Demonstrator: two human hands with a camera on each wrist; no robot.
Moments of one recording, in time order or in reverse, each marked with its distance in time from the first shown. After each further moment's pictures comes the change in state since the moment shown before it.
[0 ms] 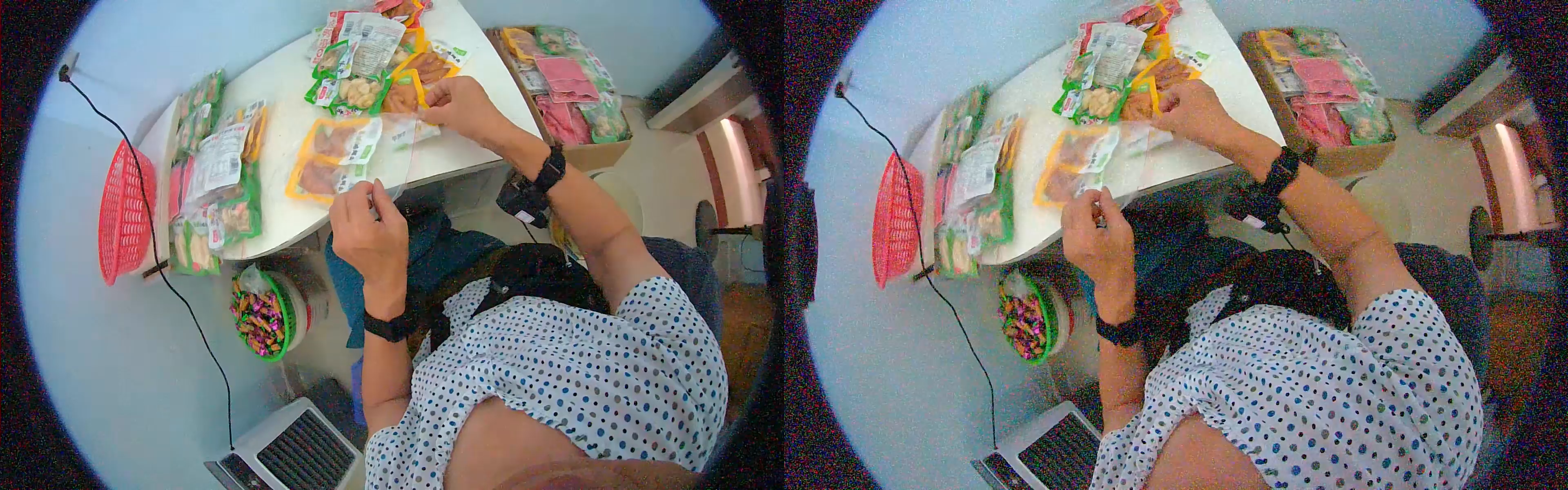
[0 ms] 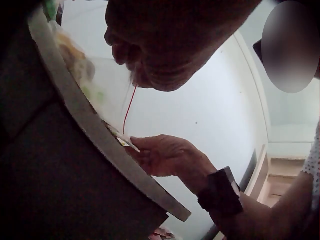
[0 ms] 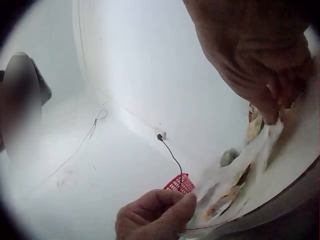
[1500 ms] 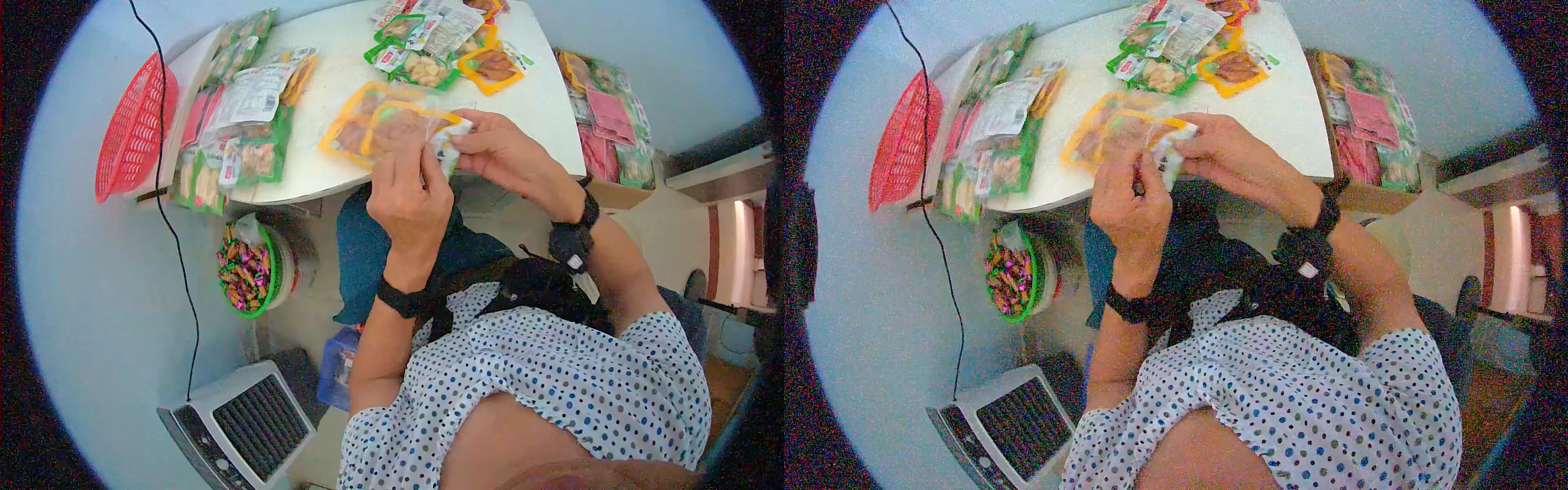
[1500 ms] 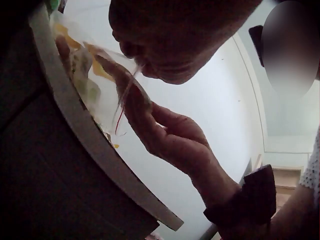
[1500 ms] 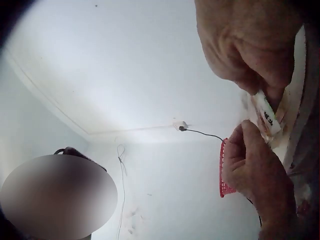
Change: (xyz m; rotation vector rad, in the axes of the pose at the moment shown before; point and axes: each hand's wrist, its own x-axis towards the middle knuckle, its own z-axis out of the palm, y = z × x) left_hand 0.018 0.004 0.000 -0.121 0.186 0.017; right_hand -0.047 -0.067 0.022 1.108 -0.592 0.332
